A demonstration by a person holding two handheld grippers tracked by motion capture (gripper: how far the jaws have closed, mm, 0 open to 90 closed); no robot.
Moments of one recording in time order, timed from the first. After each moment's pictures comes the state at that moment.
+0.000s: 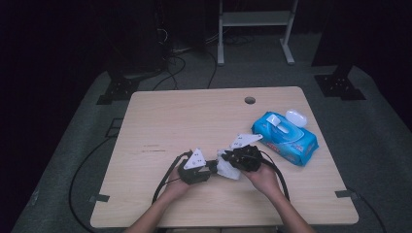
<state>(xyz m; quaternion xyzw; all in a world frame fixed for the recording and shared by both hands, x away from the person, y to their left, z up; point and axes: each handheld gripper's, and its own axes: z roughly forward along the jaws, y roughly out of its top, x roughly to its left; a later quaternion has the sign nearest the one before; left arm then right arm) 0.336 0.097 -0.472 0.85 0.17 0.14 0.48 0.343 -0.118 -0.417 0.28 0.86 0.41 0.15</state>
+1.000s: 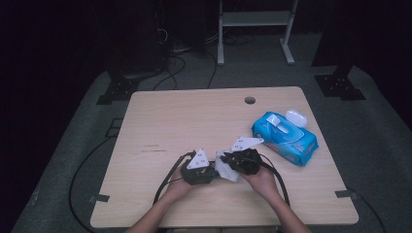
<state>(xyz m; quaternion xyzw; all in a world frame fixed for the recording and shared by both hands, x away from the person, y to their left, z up) 0.335 0.089 -0.472 0.86 0.16 0.12 0.47 0.335 -0.114 -0.423 0.27 0.85 0.43 0.14</state>
